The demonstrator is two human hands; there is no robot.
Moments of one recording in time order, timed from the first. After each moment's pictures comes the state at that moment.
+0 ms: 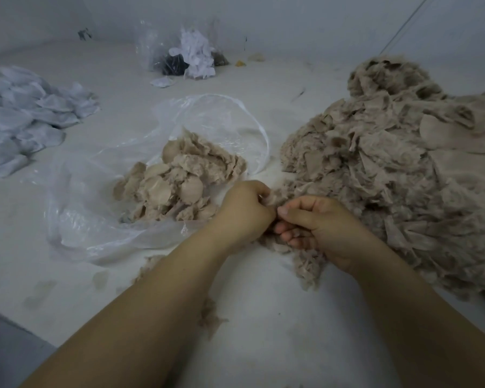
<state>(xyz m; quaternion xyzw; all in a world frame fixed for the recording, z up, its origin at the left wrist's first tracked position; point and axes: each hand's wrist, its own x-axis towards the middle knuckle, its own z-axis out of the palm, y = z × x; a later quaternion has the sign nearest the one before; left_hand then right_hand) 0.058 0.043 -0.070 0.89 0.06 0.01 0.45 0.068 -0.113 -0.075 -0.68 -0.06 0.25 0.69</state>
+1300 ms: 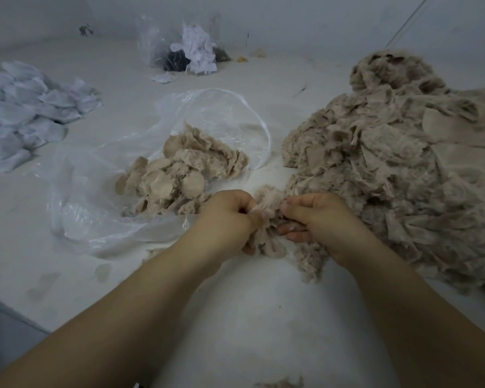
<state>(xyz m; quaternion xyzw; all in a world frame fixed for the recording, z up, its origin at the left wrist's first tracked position) 0.019 0.057 -0.065 0.80 0.10 -0.02 0.59 0.068 -0.107 -0.081 -0.71 -0.02 0.22 0.67</state>
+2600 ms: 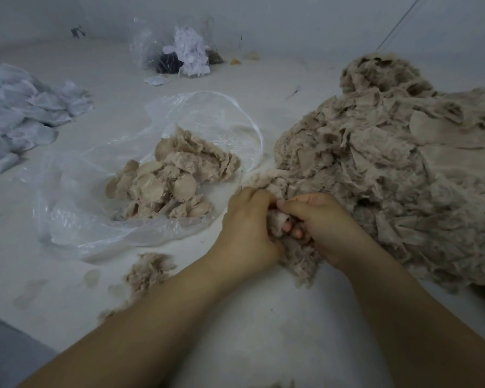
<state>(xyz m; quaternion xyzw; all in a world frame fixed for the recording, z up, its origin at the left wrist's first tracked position) 0.026 0.026 -0.087 0.93 -0.07 0.12 0.34 0.072 -0.113 -0.084 -0.72 -0.03 0.20 0.66</state>
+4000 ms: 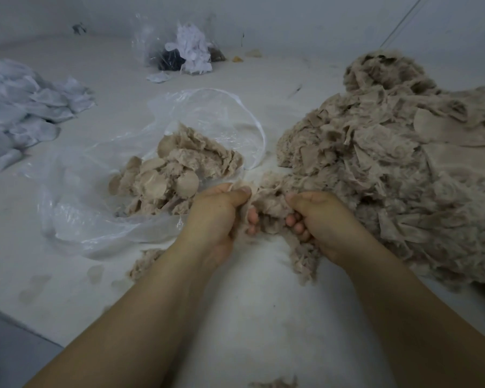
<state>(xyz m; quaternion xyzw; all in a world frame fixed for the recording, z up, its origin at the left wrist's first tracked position) 0.031 0.049 -0.071 0.56 0.16 0.01 0.81 0.072 -0.111 -0.085 -0.73 -0.01 0.18 0.66</state>
